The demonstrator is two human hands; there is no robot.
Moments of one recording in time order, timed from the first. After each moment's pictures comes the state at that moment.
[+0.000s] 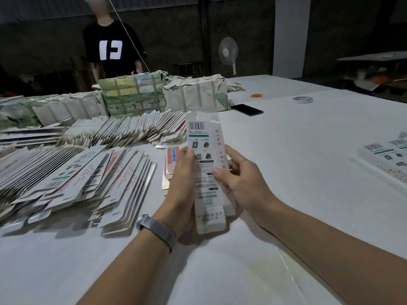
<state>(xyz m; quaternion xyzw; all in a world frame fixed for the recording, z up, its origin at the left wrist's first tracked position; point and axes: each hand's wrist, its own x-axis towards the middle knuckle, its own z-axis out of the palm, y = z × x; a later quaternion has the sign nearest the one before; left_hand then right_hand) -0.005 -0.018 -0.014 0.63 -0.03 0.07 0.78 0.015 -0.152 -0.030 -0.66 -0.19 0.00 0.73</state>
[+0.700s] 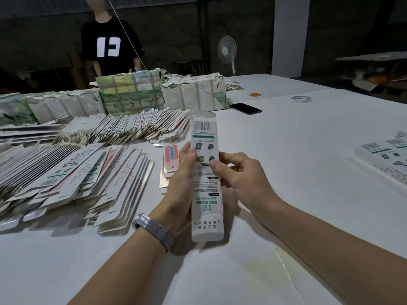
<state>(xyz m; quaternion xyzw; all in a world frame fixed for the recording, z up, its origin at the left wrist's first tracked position) 0.002 -0.014 -0.025 0.61 -0.10 0.05 0.79 0.013 -0.157 -0.025 -0.69 -0.14 -0.04 0.71</state>
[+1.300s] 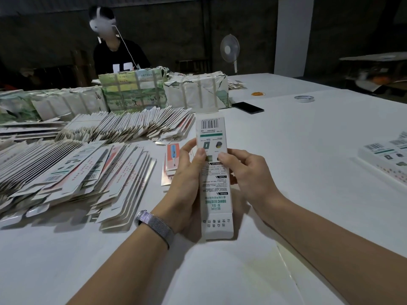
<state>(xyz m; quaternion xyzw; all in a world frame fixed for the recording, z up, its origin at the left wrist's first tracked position) 0.009 -0.014 -0.031 0.61 -0.10 0.05 0.78 0.015 -0.159 -0.022 -0.66 -0.13 -0.04 0.73</state>
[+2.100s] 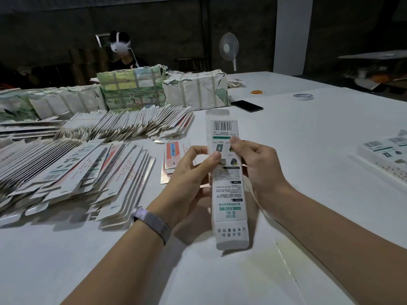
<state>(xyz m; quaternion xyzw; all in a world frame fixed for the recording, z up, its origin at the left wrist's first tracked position) 0.000 -0.011 -0.020 0.62 -0.11 -0.06 0.78 0.017 -0.168 -0.011 -0.61 -0.10 -0.05 0.78</state>
